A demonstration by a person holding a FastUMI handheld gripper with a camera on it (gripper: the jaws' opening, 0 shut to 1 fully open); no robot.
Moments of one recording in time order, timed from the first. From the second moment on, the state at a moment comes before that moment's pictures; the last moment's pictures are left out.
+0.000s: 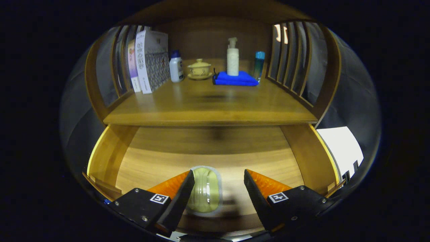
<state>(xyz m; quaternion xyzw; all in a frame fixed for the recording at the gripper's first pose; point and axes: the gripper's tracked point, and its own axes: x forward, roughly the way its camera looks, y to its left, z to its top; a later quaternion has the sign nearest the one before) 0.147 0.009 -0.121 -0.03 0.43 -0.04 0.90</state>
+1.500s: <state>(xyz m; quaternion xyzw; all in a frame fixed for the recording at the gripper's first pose) 0.190 -0.010 -0.017 0.01 0.31 -0.03 0.95</state>
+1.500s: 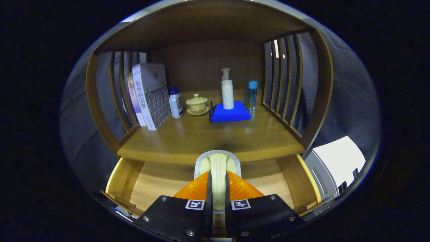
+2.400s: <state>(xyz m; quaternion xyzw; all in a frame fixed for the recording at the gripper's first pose) 0.307 -0.007 -0.017 0.00 0.29 0.00 0.96</state>
